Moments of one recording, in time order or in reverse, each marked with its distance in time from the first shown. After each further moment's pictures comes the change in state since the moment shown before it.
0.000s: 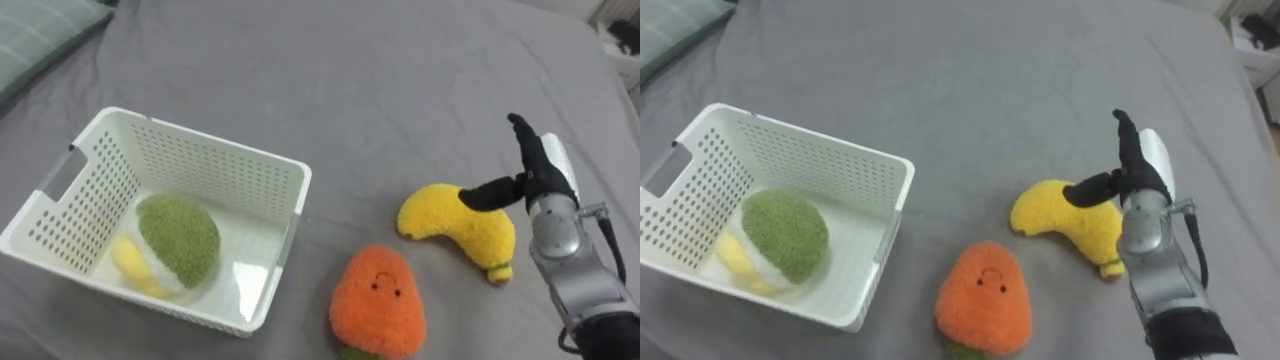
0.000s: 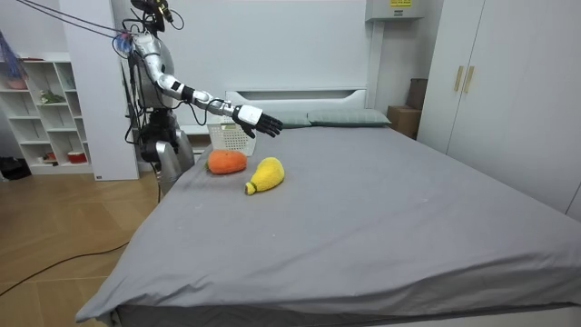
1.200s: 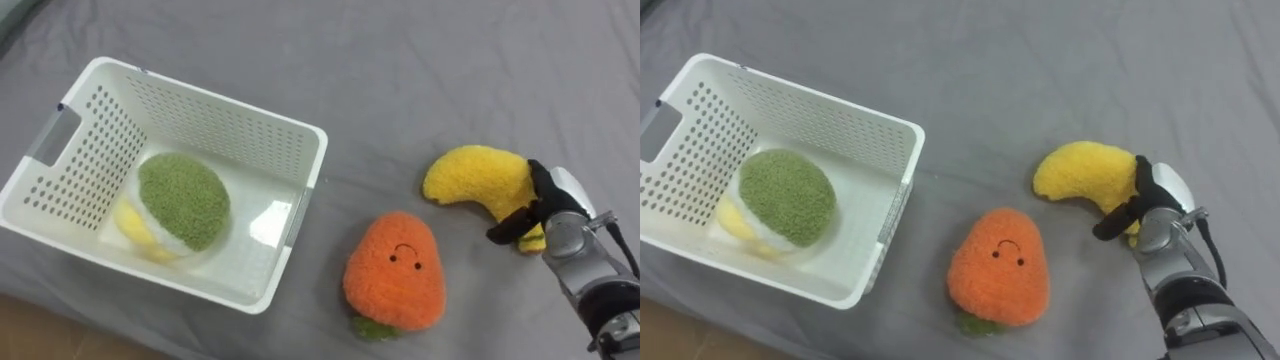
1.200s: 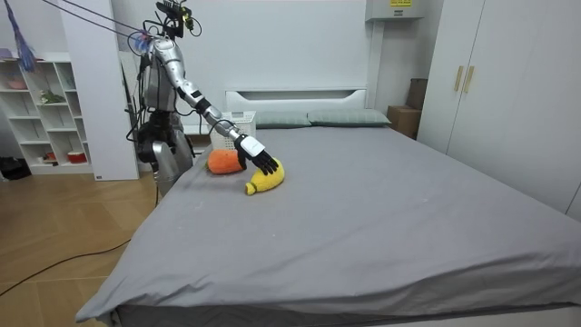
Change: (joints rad) left arm -0.093 0.017 -0.104 -0.025 -0.158 -0.064 0.056; right arm -0.178 -0.039 0.124 0.432 -0.041 -0.022 0.023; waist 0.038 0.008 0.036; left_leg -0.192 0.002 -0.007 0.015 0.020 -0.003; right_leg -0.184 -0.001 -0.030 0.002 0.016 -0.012
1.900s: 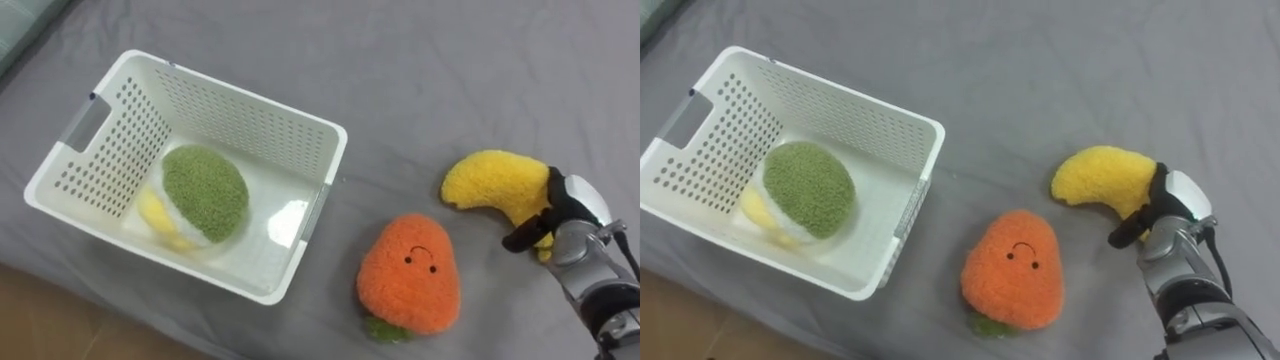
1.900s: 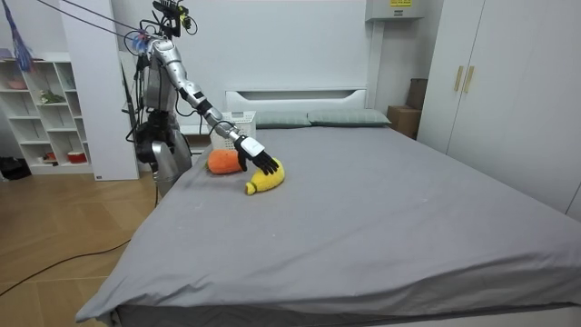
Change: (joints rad) left arm 0.000 0.007 -0.095 -0.002 -0.033 0.012 0.042; right arm -0.012 -0.001 0.036 0.092 0.005 0.007 -0.099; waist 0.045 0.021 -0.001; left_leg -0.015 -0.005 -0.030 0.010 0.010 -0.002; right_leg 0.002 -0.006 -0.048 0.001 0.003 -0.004
